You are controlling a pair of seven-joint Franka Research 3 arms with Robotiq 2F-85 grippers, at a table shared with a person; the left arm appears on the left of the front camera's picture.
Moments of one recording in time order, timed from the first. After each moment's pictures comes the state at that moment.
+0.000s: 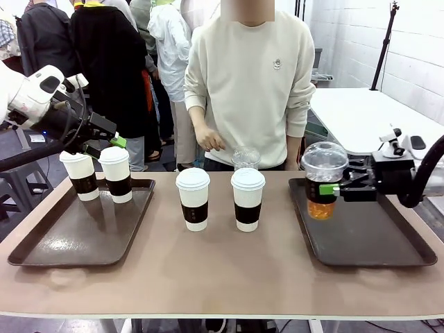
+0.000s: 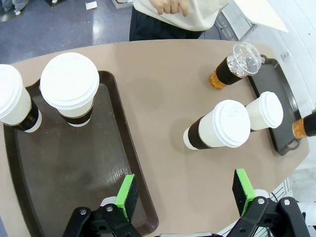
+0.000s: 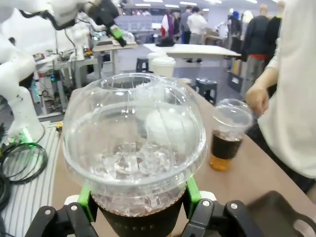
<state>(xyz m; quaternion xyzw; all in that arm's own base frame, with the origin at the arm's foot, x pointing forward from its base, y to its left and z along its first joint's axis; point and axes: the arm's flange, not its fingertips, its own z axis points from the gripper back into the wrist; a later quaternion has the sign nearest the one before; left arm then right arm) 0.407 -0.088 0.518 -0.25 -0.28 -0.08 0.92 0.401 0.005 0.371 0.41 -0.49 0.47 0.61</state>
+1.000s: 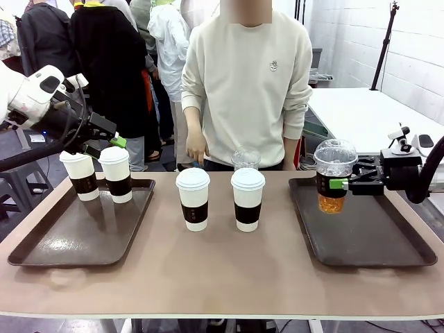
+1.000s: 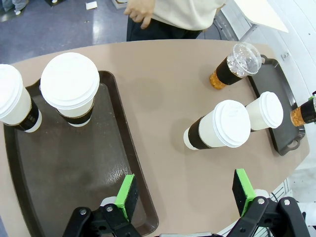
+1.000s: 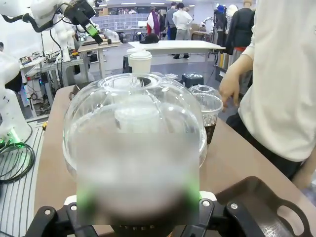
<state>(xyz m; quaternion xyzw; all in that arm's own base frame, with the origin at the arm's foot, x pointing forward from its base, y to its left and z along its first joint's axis) 0.407 -0.088 0.518 -0.25 -0.28 -0.08 0.92 0.427 -0.022 0.361 0.40 -0.49 0.45 0.63</state>
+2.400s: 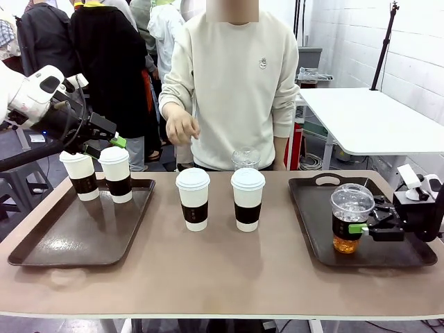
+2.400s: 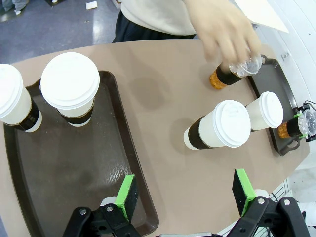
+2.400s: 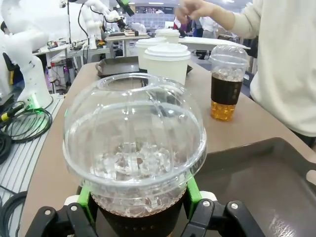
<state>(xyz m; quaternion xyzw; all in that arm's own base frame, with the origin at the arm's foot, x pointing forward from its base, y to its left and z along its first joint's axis) 0.407 -0.088 0.518 -0.25 -0.28 -0.08 0.92 0.413 -0.070 0.259 0.43 -0.47 0.50 0.59</state>
